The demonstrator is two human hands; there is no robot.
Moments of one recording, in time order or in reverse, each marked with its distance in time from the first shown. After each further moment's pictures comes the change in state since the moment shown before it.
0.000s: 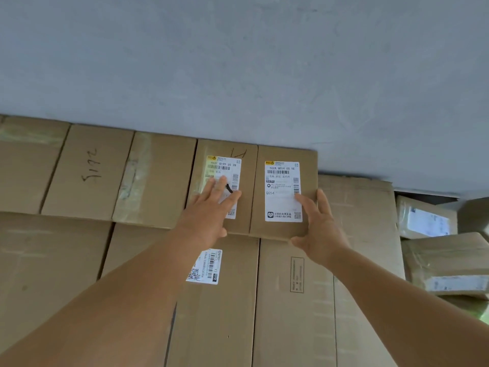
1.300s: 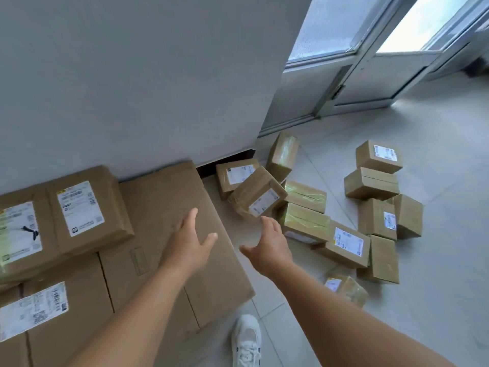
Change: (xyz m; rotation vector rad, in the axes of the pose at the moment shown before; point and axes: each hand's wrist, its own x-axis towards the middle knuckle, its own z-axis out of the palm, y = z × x) left_hand -0.124 0.376 0.008 -0.516 0.004 0.060; right_hand -0.253 0.240 -0.081 0.446 0.281 0.431
